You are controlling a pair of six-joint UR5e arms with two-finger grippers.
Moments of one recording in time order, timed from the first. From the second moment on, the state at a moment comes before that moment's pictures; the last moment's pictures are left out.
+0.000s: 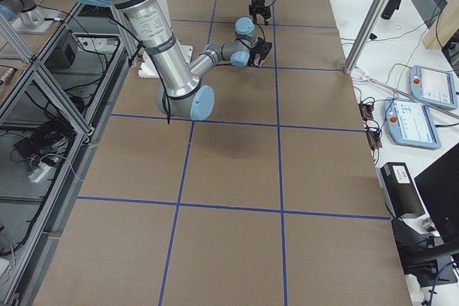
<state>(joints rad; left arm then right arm) -0.72 -1.96 -1.73 -2.02 -1.95 -1.94 0.50 -0.89 1.41 -0.87 1.78 1.88</state>
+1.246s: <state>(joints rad) -0.71 -1.96 -1.73 -2.01 -1.95 -1.94 0.49 -0.87 1.35 -0.84 1.76 1.85</state>
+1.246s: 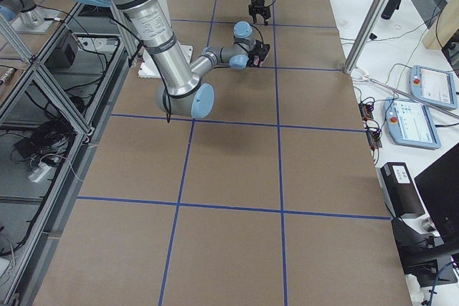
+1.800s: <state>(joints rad) -0.71 -1.96 -1.73 -2.01 -1.95 -1.94 0.48 -0.86 1.35 -0.84 1.76 1.85</state>
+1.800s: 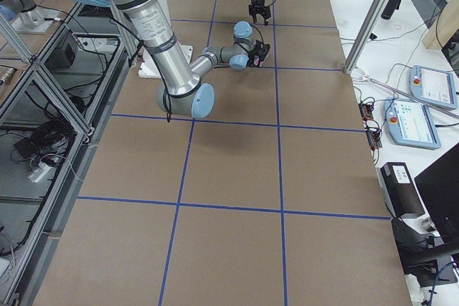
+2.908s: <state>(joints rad) -0.71 -1.97 -1.73 -2.01 -1.95 -1.94 0.48 -0.85 1.32 -0.84 1.76 1.85</state>
